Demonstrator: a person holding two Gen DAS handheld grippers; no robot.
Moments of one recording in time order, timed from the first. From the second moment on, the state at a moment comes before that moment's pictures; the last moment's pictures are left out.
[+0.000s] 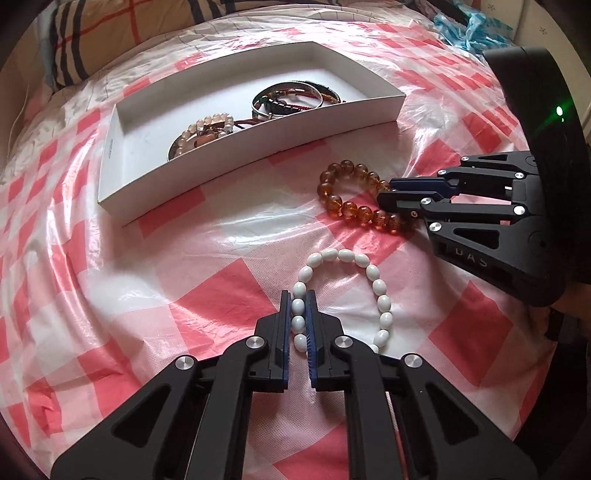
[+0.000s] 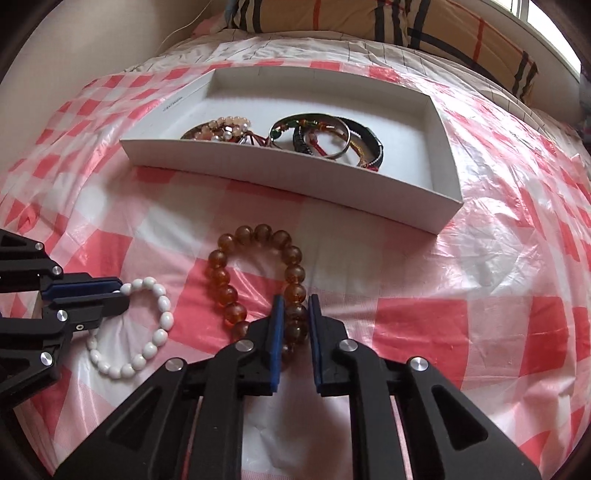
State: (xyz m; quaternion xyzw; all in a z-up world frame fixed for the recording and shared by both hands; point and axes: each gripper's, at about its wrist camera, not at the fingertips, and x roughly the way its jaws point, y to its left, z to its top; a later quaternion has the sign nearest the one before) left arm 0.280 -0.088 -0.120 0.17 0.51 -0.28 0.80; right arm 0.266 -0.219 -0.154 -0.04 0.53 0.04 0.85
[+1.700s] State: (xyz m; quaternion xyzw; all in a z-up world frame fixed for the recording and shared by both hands) left arm 0.321 -0.087 -0.009 -0.01 0.29 -0.18 0.94; right arm 0.290 -0.342 -0.087 0.49 0.24 0.25 0.80
